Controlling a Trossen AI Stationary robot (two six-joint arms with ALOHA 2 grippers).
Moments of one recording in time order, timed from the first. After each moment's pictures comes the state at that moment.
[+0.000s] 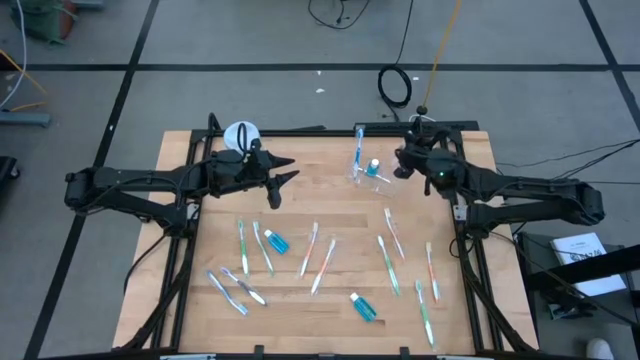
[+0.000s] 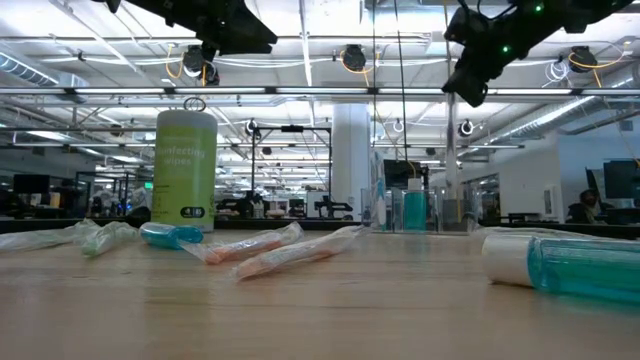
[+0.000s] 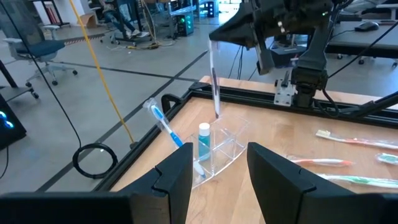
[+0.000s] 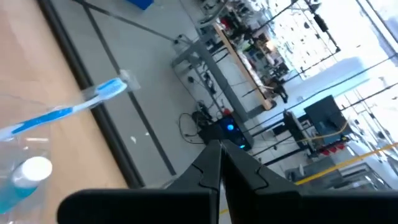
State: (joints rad) left arm 0.13 1.09 0.81 0.08 -0.24 0.00; right arm -0.25 0.91 0.65 -0.02 0.86 -0.65
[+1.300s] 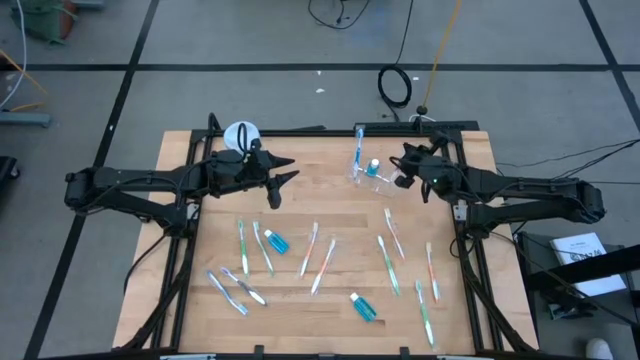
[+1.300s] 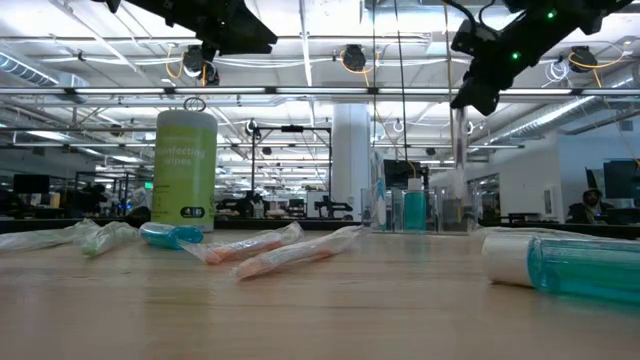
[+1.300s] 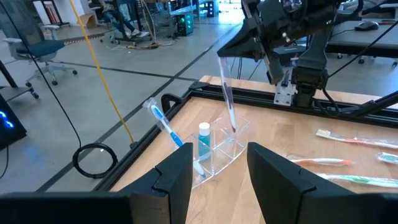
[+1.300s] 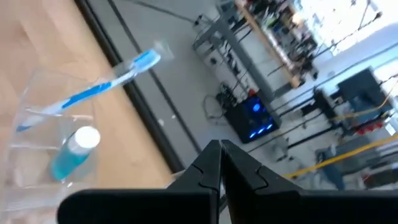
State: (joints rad) left arm 0.13 1.10 0.81 0.08 -0.24 0.00; right arm -0.21 0.90 0.65 -0.24 0.86 -0.39
